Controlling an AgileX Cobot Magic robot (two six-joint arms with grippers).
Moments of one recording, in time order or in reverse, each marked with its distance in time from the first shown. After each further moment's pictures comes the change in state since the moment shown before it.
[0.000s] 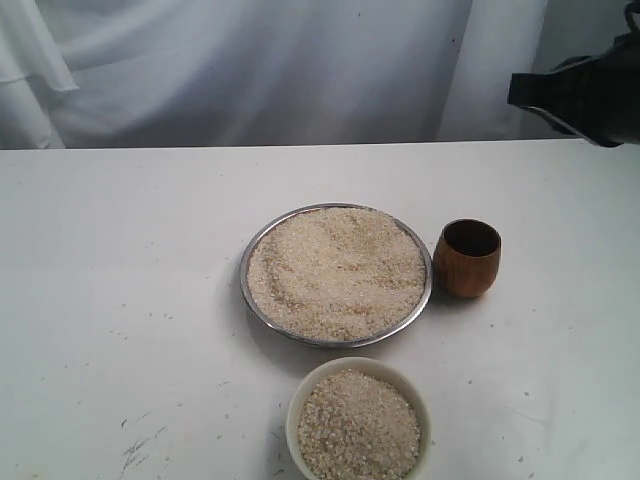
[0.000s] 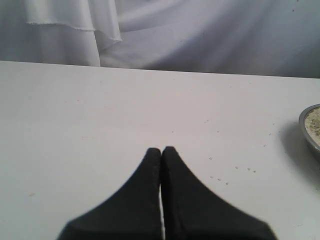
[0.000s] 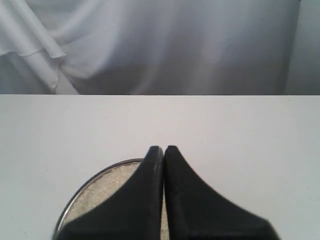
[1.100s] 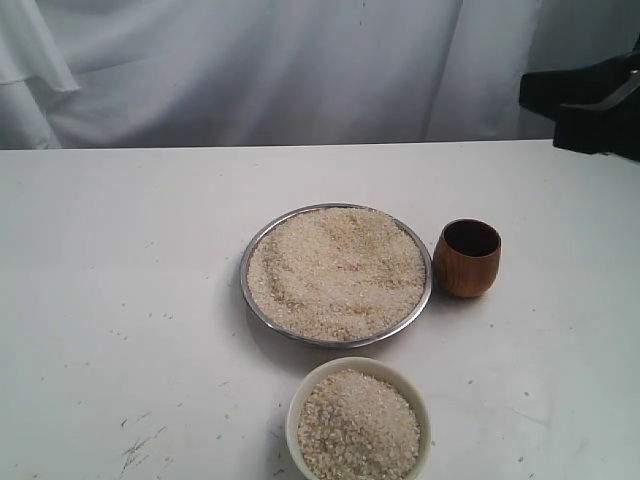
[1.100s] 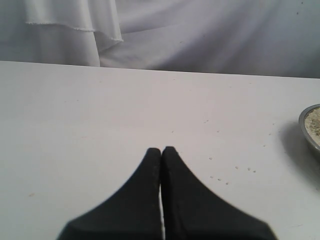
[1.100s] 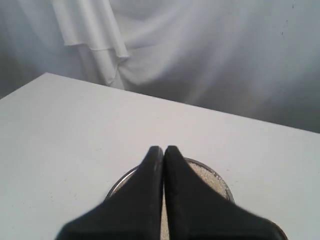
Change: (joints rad) left arm 0.000 0.000 0.000 0.000 0.000 0.000; right arm 0.016 -0.286 0.095 -0.159 -0.169 0.036
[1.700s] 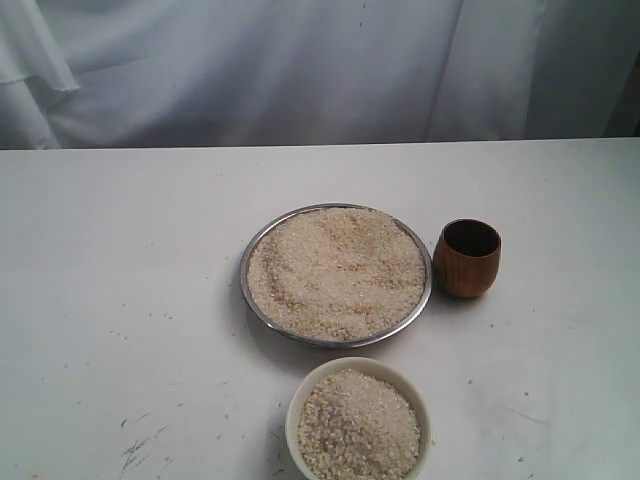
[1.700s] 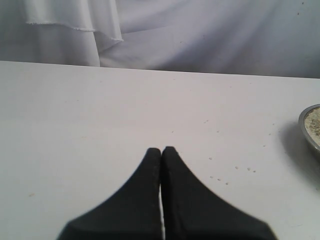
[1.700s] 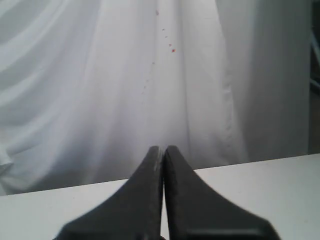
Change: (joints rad) left arm 0.000 0.000 0.000 0.000 0.000 0.000; right arm -0.247 -0.560 0.319 0.000 0.269 0.155
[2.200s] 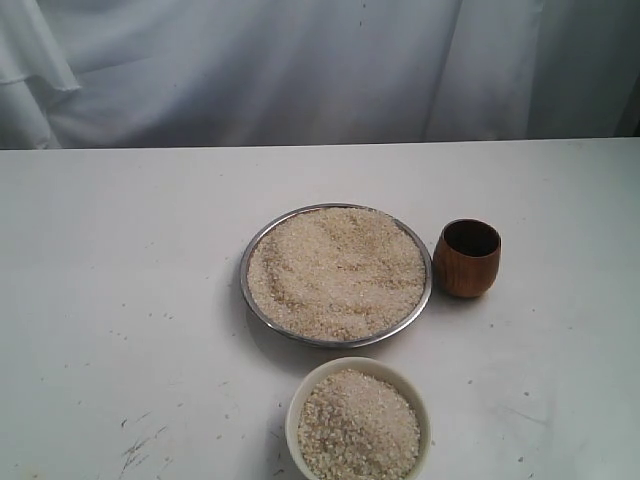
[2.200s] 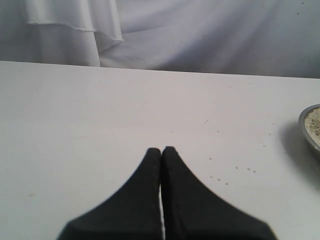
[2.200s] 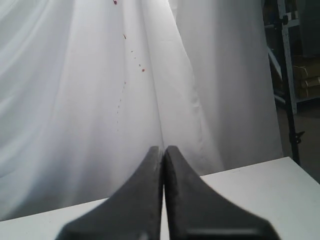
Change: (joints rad) left arm 0.000 0.000 0.000 0.000 0.000 0.000; right arm -0.025 -0.187 0.128 0.000 0.098 0.033
